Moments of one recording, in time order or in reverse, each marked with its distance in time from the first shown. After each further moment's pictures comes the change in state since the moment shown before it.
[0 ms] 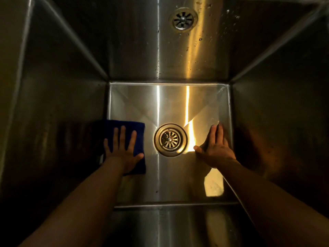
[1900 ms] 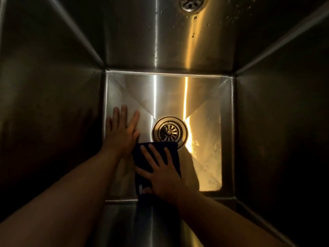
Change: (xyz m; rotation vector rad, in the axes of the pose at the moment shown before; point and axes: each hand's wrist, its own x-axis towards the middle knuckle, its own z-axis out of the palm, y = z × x) left_hand 0.030 -0.003 -0.001 -0.058 0.557 0.176; right_hand -0.074 -0.115 0.066 -0.387 -0.041 -0.845
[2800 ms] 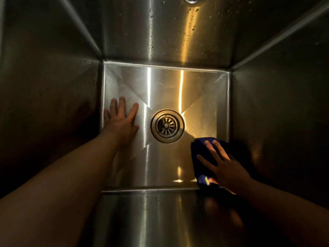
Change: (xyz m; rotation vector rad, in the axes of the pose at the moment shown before) left_hand 0.009 0.003 -0.015 -0.005 -0.182 -0.051; right_hand -0.134 0.112 0.001 -0.137 -0.175 0.301
